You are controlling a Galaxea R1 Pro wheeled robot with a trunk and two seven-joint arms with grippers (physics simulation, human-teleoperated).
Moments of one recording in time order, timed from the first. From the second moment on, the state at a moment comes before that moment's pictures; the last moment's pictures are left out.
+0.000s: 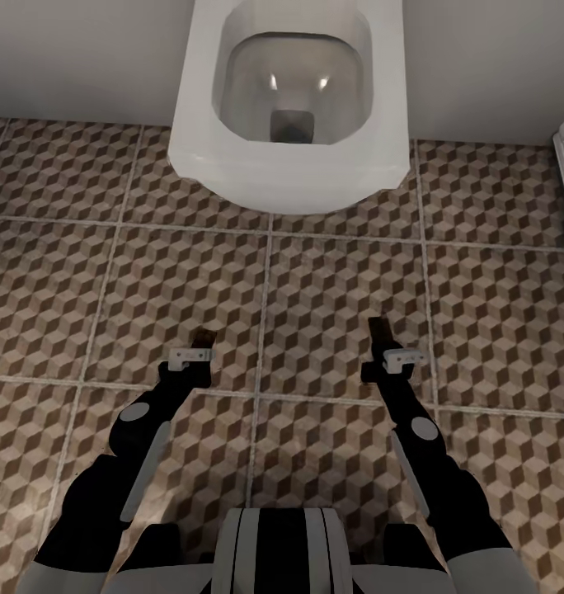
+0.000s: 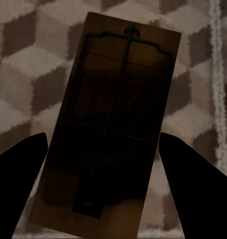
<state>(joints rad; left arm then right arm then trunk) -0.48 0.03 -0.16 -1.54 0.13 0.49 0.08 -0.50 -0.01 0.08 -1.30 0.06 0.00 -0.04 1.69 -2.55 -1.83</state>
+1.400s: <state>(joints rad) -0.48 0.03 -0.16 -1.54 0.13 0.49 0.08 -0.50 0.03 0.17 -1.27 0.06 0.00 -0.05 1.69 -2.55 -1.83</state>
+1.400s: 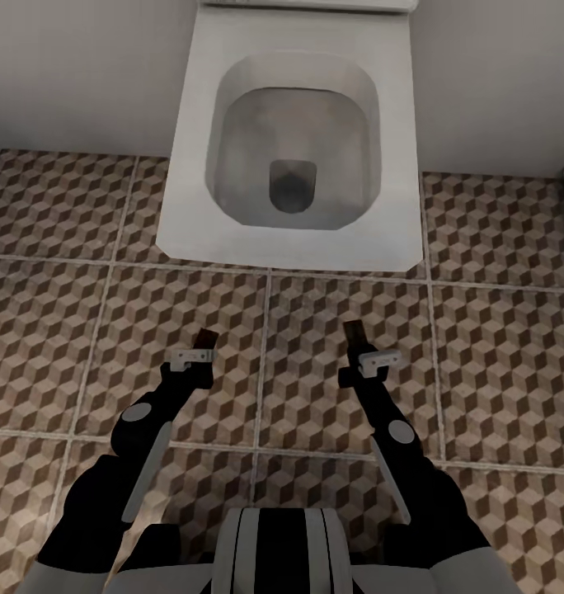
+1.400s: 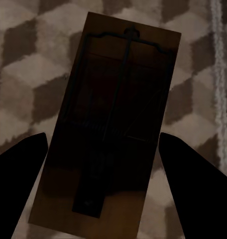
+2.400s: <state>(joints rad) -0.48 -0.04 -0.28 -1.45 0.13 0.48 0.07 -0.50 0.10 0.22 -1.23 0.06 0.01 -0.05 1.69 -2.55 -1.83</state>
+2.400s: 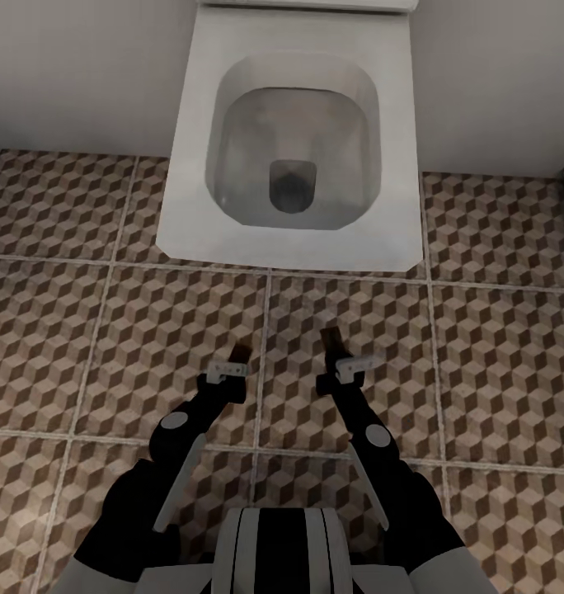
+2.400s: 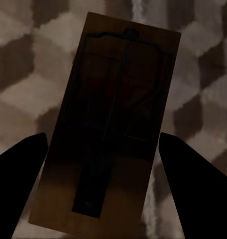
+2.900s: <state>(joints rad) -0.48 -0.07 -0.27 -1.30 0.13 0.39 0.07 -0.51 0.10 0.22 -1.20 0.06 0.07 -0.04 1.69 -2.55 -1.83</state>
